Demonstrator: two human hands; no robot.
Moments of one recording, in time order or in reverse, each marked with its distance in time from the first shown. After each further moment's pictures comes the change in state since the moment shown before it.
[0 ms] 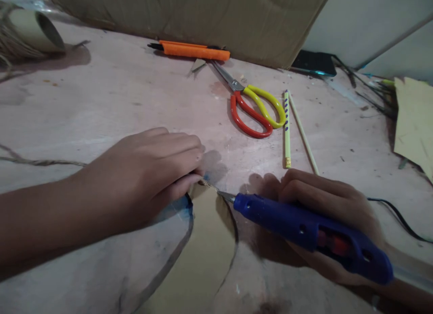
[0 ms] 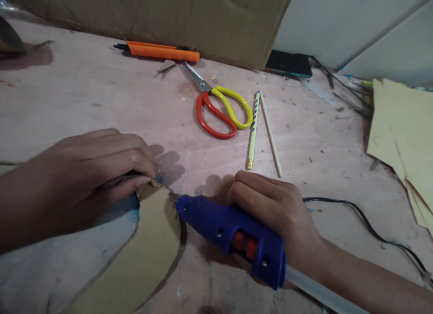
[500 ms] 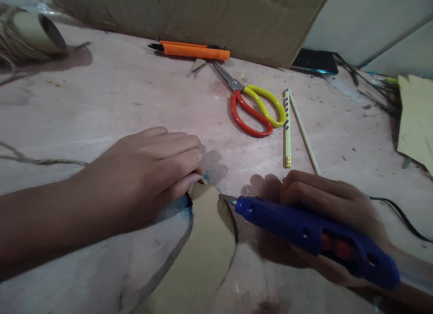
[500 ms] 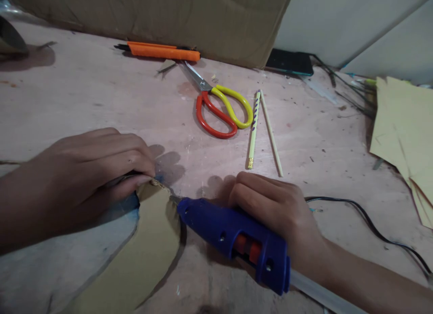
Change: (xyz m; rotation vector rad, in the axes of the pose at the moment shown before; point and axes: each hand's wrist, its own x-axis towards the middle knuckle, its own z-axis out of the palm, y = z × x) left_hand -0.001 0.001 -0.002 0.018 -0.002 0.021; right_hand 0.000 0.000 -0.003 -0.012 0.019 -0.034
